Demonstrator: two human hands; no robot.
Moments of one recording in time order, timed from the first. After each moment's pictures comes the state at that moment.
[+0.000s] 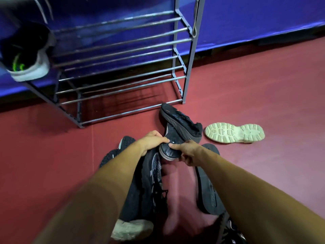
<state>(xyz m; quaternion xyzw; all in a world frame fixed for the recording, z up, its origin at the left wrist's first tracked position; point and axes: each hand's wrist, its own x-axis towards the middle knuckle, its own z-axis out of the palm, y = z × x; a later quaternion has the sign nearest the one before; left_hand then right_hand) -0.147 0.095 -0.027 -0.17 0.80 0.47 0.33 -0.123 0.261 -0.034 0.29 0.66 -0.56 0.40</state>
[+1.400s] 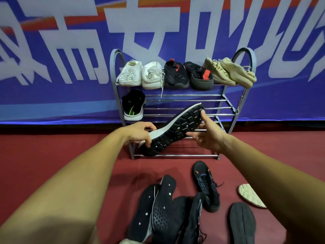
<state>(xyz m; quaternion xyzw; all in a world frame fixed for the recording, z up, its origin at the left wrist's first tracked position) -0.111 -0.120 0.215 -0.08 0.89 0.42 0.16 -0.165 0.148 0.208 0.08 0.64 -0.72 0.27</state>
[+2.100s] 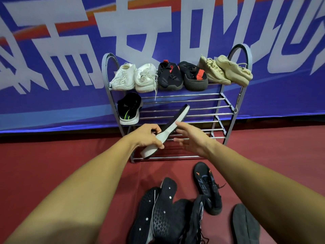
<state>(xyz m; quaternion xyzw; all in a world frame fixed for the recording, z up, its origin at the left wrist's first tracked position) -0.132 -0.081 0.206 -0.04 0.91 0.41 0.10 -0.159 0.114 0.200 0.03 0.63 -0.72 0.28</state>
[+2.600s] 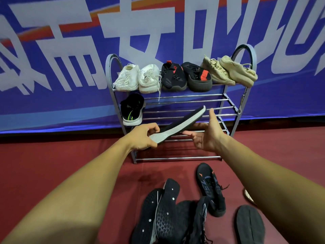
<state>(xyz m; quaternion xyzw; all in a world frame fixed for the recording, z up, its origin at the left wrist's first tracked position) -0.120 -0.107 0.208 0.01 0.93 0.37 0.05 -0.181 0.143 0.207 0.13 0.53 -0.78 0.29</state>
